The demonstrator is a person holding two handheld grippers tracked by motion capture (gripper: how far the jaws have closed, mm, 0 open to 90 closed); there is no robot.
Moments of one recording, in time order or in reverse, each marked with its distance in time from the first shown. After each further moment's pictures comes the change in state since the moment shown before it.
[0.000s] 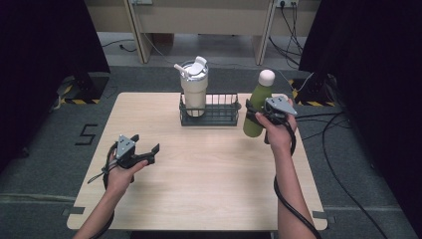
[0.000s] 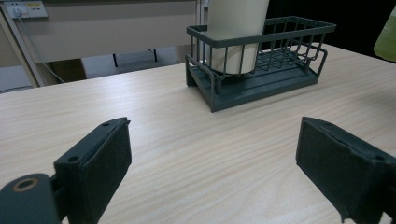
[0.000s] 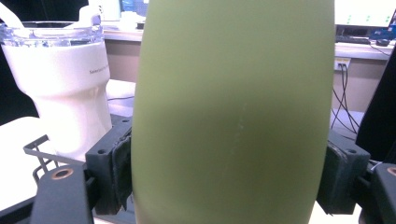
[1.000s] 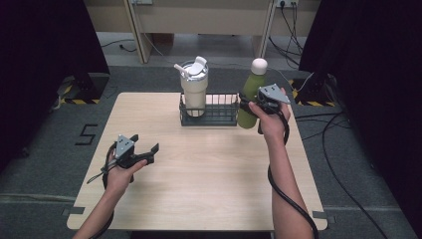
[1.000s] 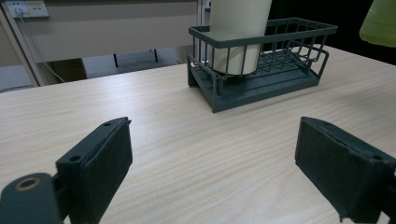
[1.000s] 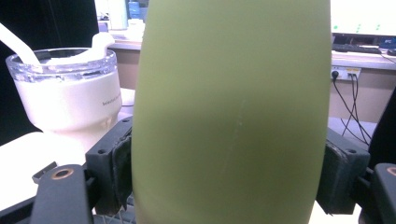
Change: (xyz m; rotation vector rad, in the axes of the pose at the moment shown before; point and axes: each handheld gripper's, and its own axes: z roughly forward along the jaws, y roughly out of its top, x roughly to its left) left arm 0.002 -0.001 0.000 -0.004 0.002 -0.008; right arm 0.014 0.025 0.021 -0.025 0.025 0.001
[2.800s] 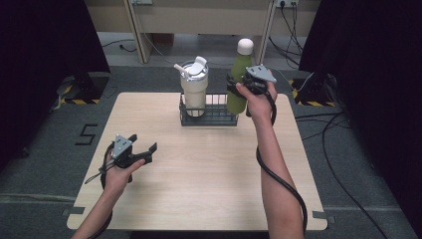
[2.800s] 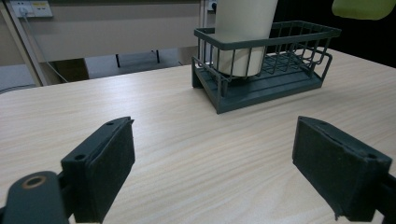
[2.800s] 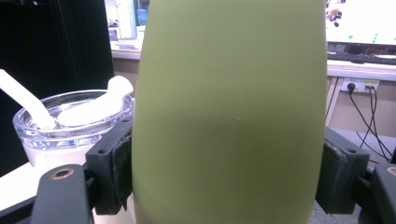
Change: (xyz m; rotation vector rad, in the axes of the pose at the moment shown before) left arm 0.005 0.001 -0.003 -0.006 0.007 -0.010; right arm 0.022 0.040 0.044 -0.018 0.030 0.002
